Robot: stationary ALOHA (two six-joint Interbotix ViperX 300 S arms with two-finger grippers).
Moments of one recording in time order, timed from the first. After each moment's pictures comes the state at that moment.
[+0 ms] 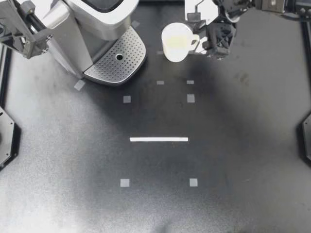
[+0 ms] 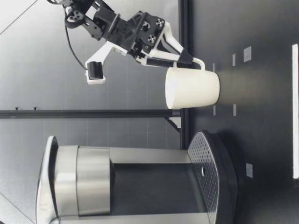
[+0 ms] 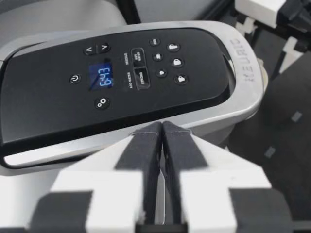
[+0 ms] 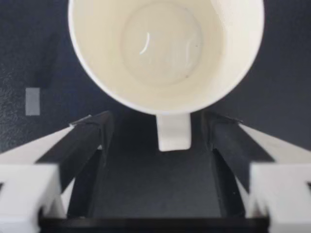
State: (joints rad) left arm 0.15 -0.60 0.44 0.75 0.98 -0.66; right arm -0.74 0.22 0.40 0.52 0.63 -1.12
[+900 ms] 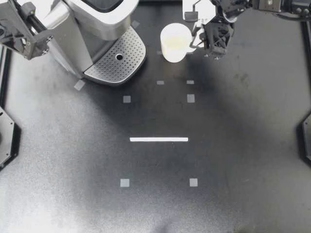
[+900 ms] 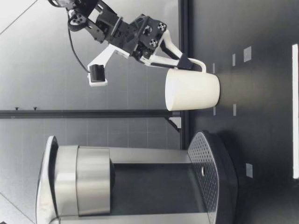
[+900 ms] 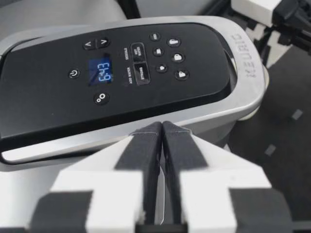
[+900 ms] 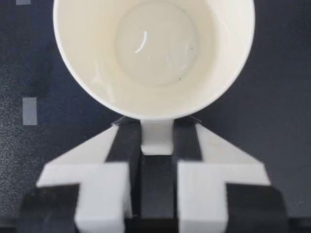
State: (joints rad) left arm 0.15 -0.60 0.45 0.75 0.98 -0.67; right arm -0.74 0.25 0.38 0.54 0.64 -1.12
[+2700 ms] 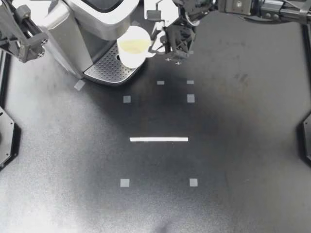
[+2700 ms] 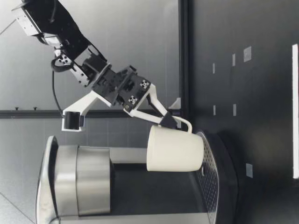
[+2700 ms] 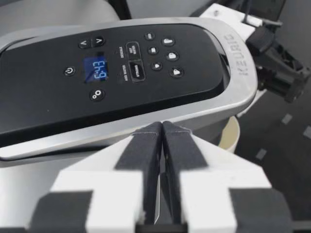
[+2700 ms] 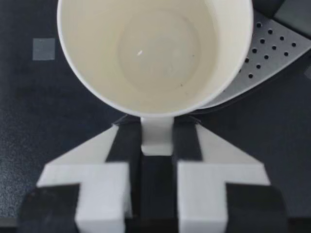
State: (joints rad) left arm 0.15 -0.64 0.49 0.75 0.93 -0.69; right arm -0.58 0.36 0.13 0.69 0.65 -1.08
